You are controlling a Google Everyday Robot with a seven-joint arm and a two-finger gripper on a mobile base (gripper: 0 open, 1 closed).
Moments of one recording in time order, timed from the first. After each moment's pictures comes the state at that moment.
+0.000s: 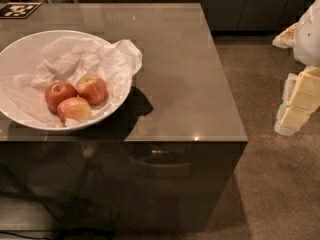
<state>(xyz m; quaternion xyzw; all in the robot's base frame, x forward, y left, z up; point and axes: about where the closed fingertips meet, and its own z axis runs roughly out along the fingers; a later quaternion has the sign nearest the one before) 0.438 -0.217 0.977 -0.60 0.78 -0.03 0.16</state>
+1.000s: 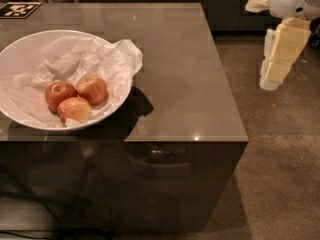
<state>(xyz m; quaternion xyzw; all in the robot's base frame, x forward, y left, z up) 0.496 -0.193 1.015 -0.66 0.73 -0.04 0.16</state>
